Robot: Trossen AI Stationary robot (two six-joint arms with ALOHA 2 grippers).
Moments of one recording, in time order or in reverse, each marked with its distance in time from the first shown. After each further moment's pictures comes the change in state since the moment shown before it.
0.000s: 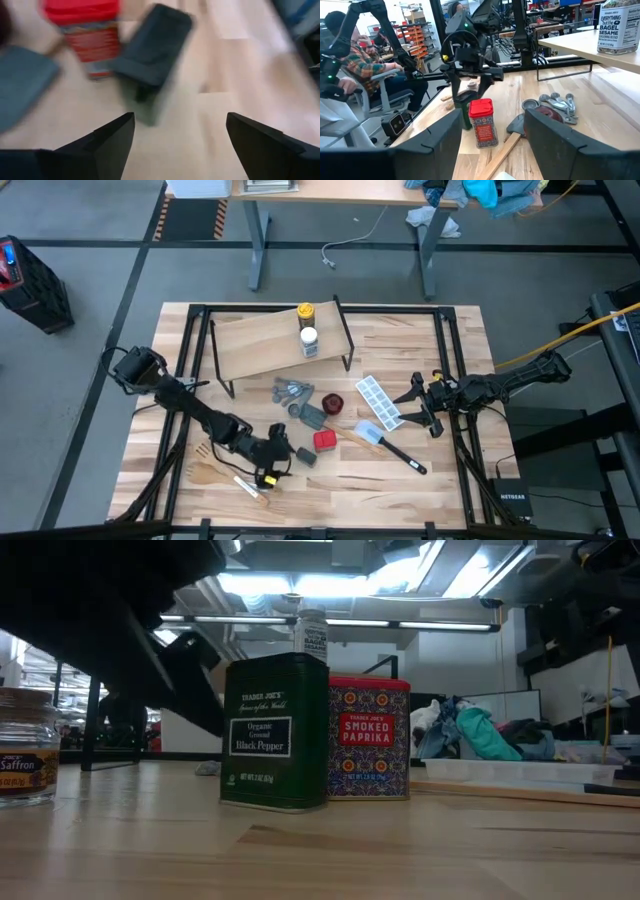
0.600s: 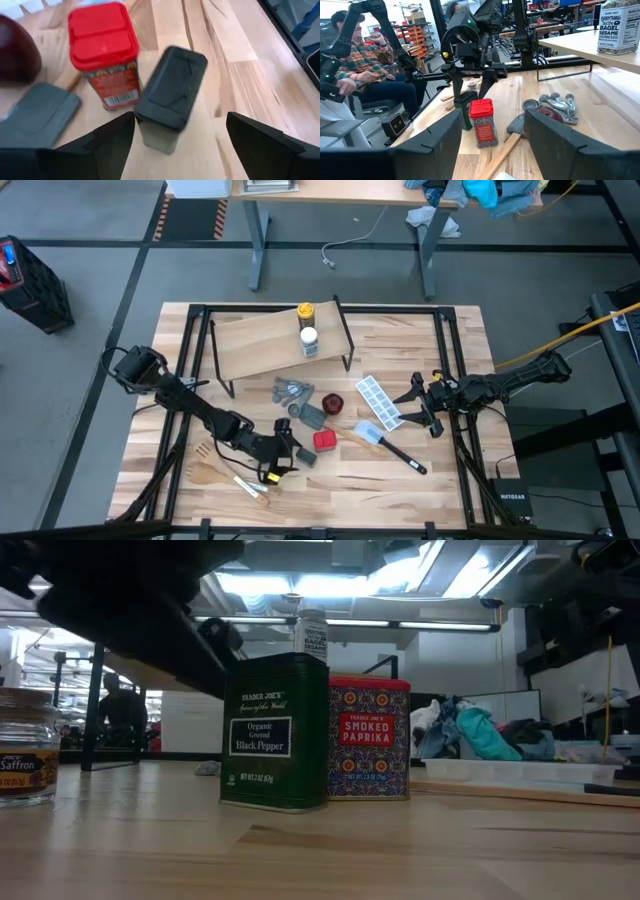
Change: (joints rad) left arm 0.031 0.000 0.001 0.075 -0.034 0.114; right arm 0.000 0.000 0.000 0.001 0.000 0.000
